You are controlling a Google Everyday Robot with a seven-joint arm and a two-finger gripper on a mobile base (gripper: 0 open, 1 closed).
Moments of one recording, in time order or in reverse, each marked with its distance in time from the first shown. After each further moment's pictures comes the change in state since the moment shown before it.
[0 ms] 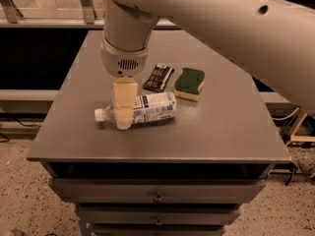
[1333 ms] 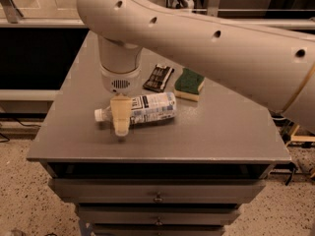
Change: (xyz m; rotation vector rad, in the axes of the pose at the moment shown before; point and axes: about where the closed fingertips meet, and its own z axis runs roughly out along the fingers) arm 0.016 -0.008 0.062 -0.025 0.136 0.123
